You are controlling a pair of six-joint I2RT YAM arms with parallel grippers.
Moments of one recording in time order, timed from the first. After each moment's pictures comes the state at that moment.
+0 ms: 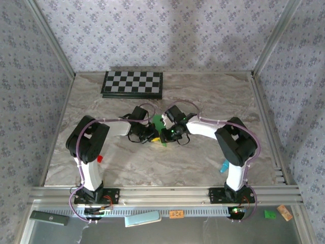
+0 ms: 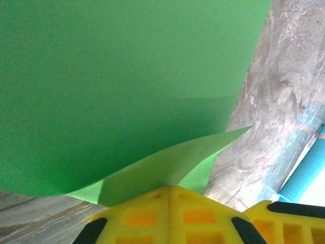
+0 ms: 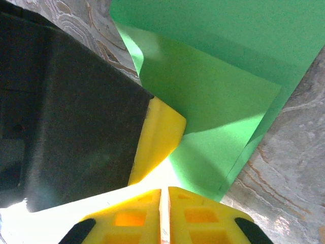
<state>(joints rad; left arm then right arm) -0.55 1.85 0.95 -0.16 0.57 -0.90 0.69 1.85 1.12 -0.41 -0.41 0.38</state>
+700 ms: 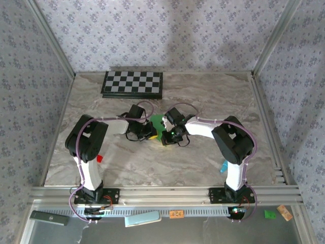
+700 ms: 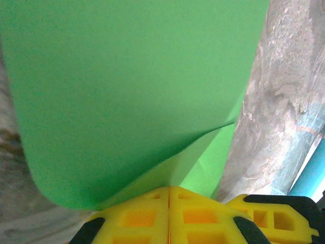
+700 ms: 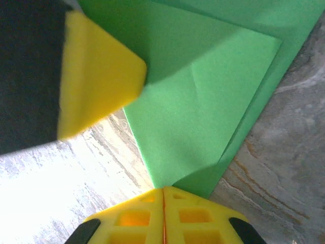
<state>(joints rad) -0.49 1.86 0.95 -0.15 0.57 -0.78 0.69 1.88 1.10 -0.42 -0.39 0.38</state>
